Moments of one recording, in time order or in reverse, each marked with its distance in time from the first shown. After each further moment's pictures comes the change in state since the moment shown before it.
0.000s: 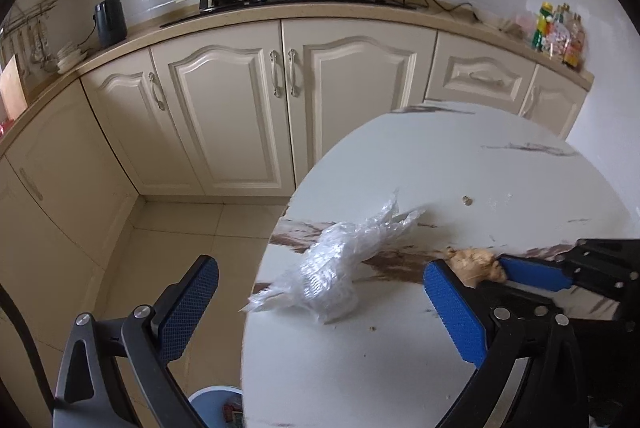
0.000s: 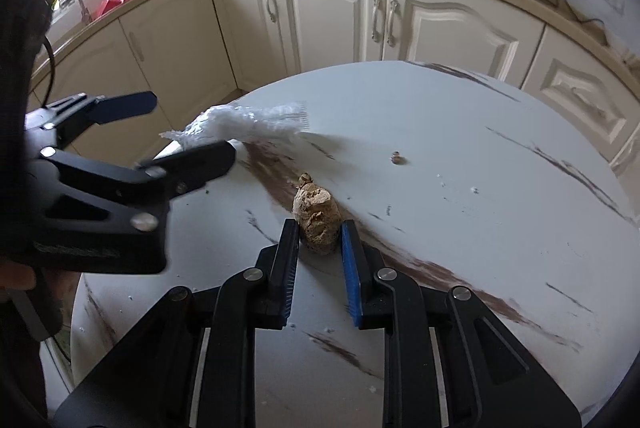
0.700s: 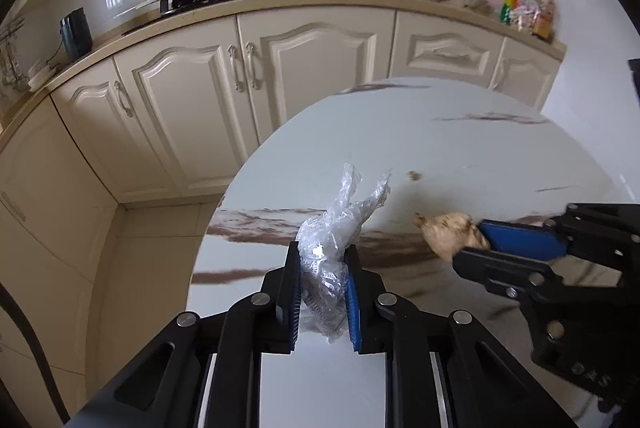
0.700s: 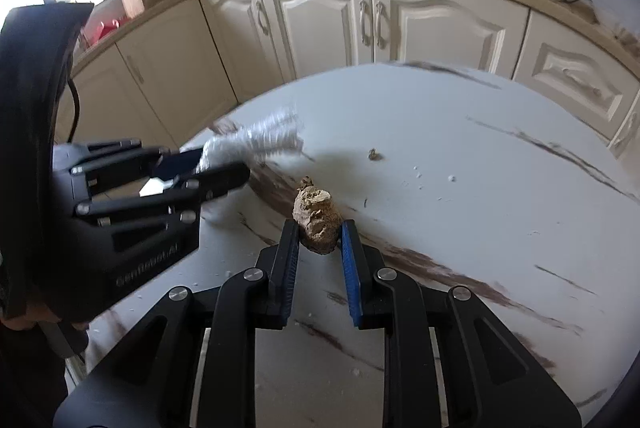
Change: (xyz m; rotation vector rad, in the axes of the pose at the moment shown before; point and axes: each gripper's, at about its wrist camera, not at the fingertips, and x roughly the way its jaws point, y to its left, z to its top) left arm 0.001 -0.035 0.008 0.076 0.032 -0.099; right arm -0.016 -0.019 -0.004 0.069 -0.041 0.032
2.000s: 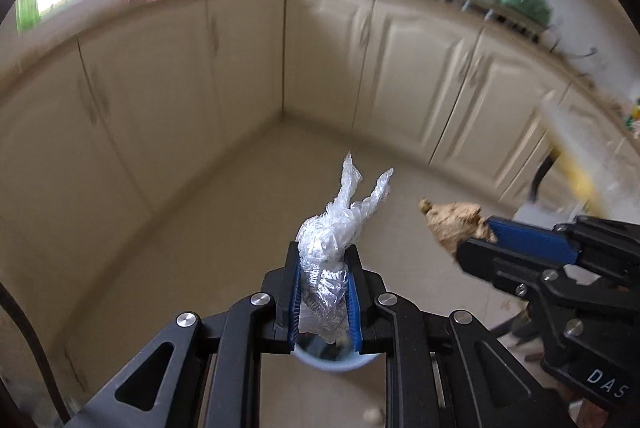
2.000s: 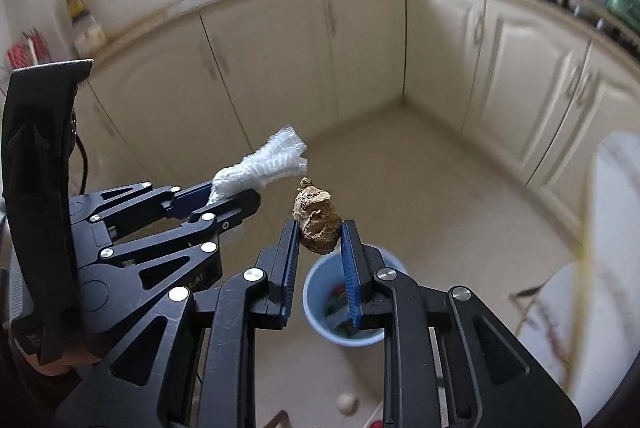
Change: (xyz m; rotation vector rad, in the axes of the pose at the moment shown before) left arm -0.225 0.156 -0.384 -0.535 -0.014 0.298; right arm 0.032 0.347 -0.100 -0.370 0.031 0.303
